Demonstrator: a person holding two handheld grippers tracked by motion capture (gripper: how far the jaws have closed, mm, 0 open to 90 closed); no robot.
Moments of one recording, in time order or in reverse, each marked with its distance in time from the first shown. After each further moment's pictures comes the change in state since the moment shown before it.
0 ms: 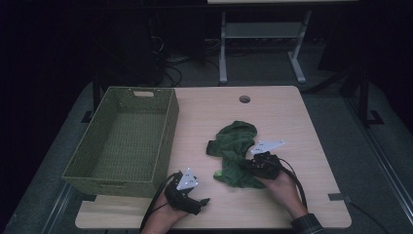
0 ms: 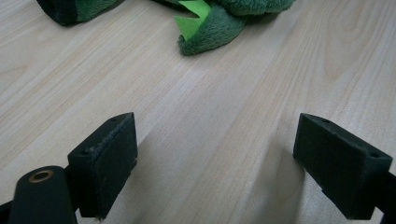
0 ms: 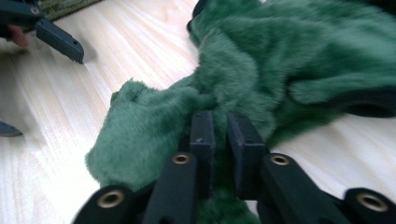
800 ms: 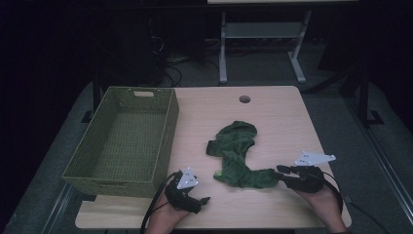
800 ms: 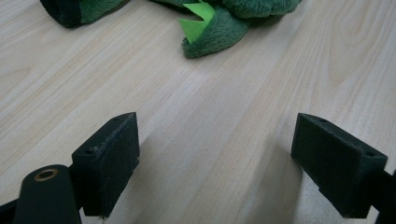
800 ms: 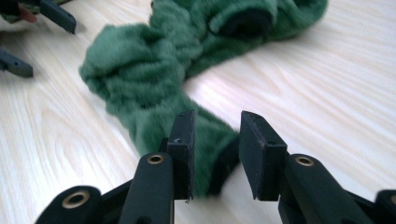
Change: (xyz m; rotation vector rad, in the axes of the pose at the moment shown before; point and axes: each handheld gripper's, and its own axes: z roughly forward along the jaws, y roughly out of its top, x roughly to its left) left arm 0.001 0.001 0.001 -0.008 0.005 -0.012; right arm -0.029 -0.067 -0.083 -0.071 -0.066 0.037
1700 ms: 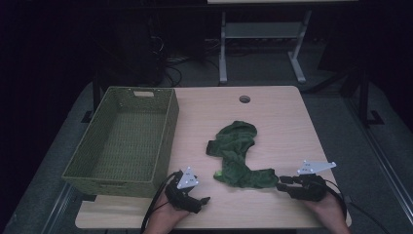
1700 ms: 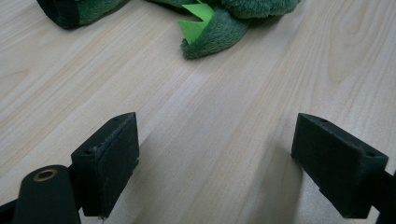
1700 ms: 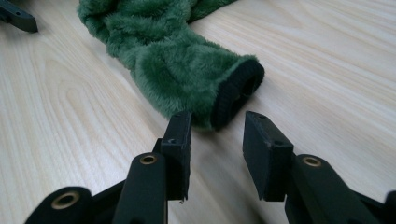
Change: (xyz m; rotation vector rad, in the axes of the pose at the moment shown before) left arm 0.001 0.001 0.001 0.000 -0.006 0.006; right arm -0.008 -0.031 0.009 0.073 0.088 0.044
